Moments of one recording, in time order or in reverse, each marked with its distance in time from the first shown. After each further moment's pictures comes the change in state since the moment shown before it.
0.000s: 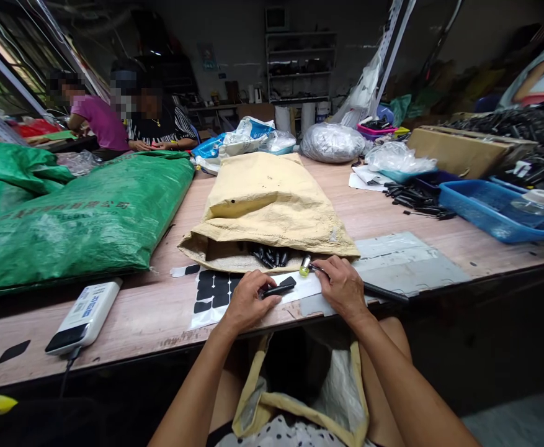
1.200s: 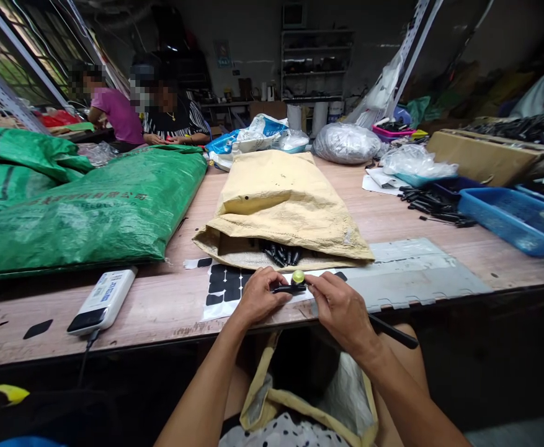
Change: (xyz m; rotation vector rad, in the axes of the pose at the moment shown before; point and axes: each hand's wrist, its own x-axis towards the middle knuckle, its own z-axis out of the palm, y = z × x) left_hand 0.002 -0.004 0.004 -0.102 0.008 -0.088; right_hand -0.012 -0.071 -0.033 0.199 -0.106 -0.074
